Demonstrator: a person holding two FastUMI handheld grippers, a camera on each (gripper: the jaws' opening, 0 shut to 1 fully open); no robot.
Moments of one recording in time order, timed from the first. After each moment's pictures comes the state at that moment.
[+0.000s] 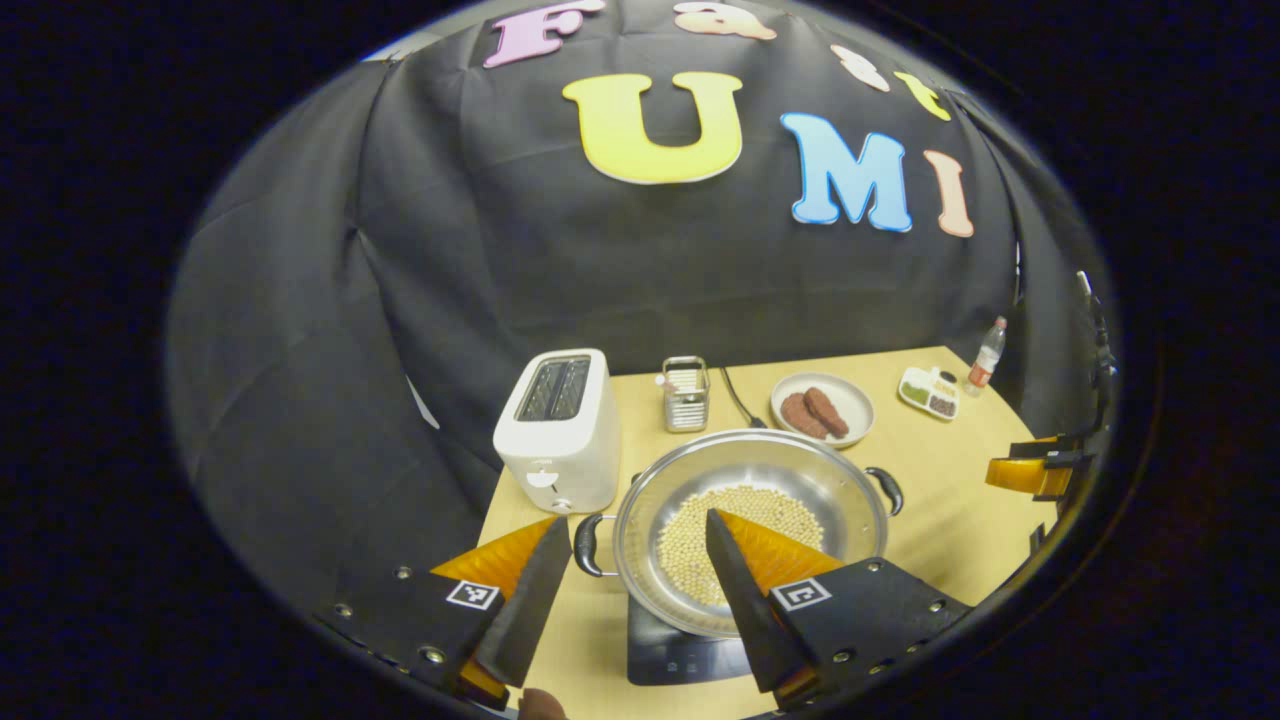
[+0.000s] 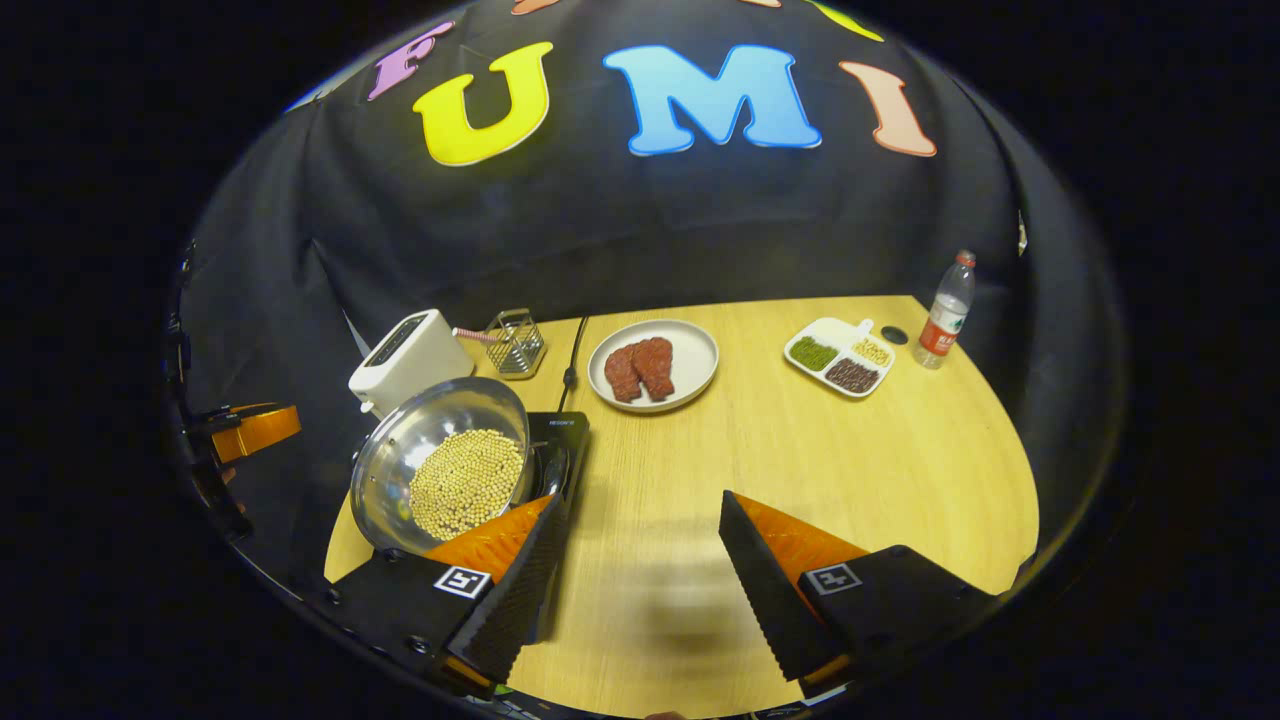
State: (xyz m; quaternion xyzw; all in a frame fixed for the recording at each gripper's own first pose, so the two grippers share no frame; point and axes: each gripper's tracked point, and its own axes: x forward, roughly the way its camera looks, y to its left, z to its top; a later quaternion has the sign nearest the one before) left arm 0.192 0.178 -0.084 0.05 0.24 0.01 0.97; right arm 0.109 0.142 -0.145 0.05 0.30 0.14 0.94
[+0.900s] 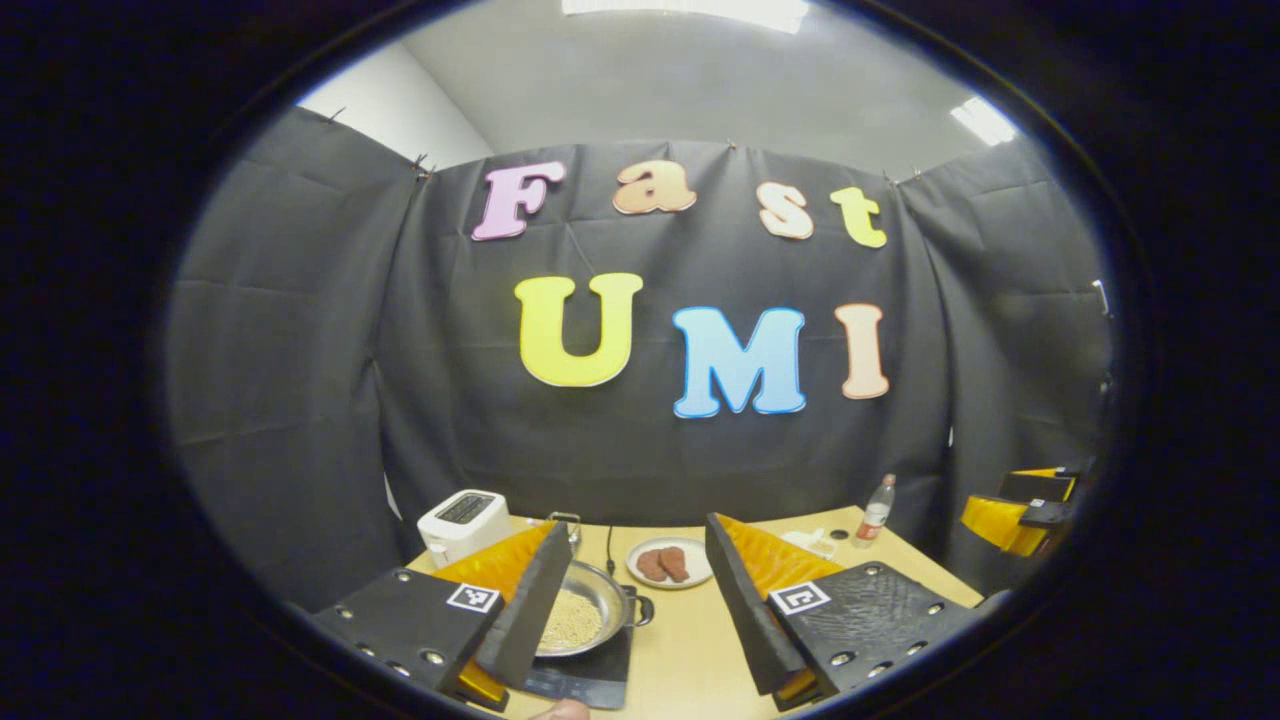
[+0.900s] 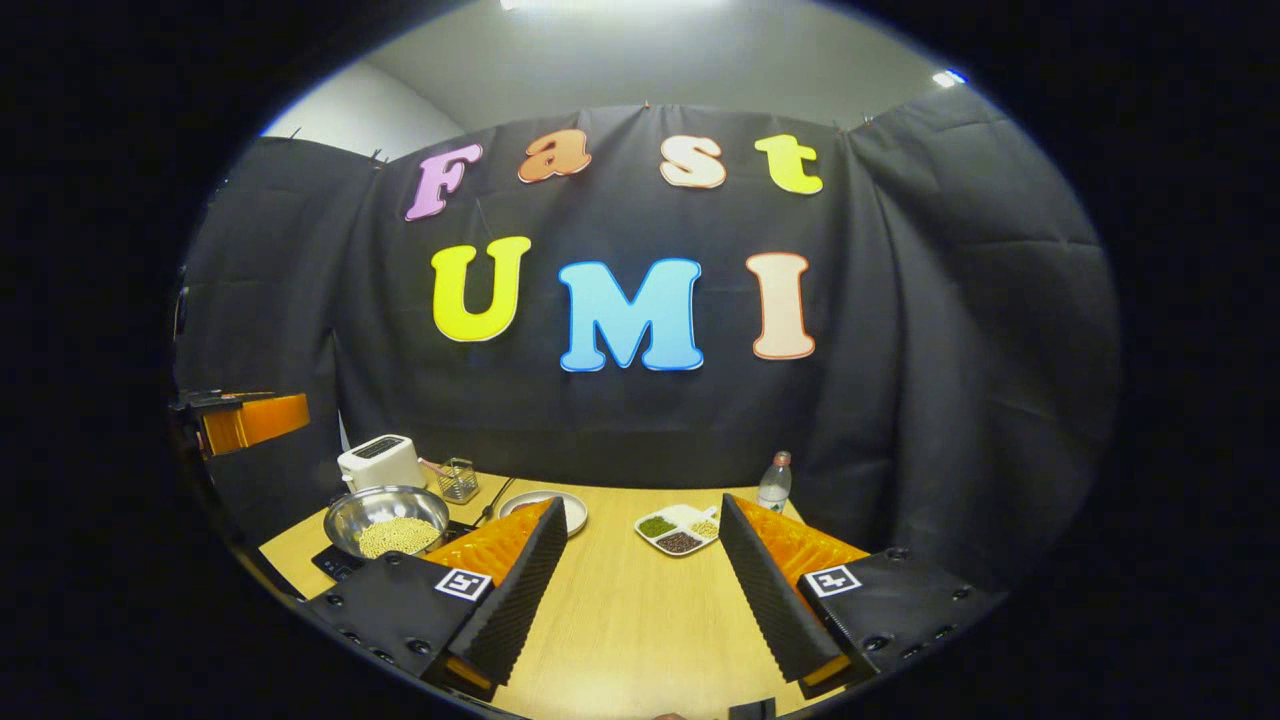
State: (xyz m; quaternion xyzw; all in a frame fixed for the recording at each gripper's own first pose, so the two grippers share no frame) left arm 0.044 -0.104 0.073 0.01 -0.01 0.02 1.00; right arm 0.018 -0.076 0.015 -0.01 0.03 0.11 0.99
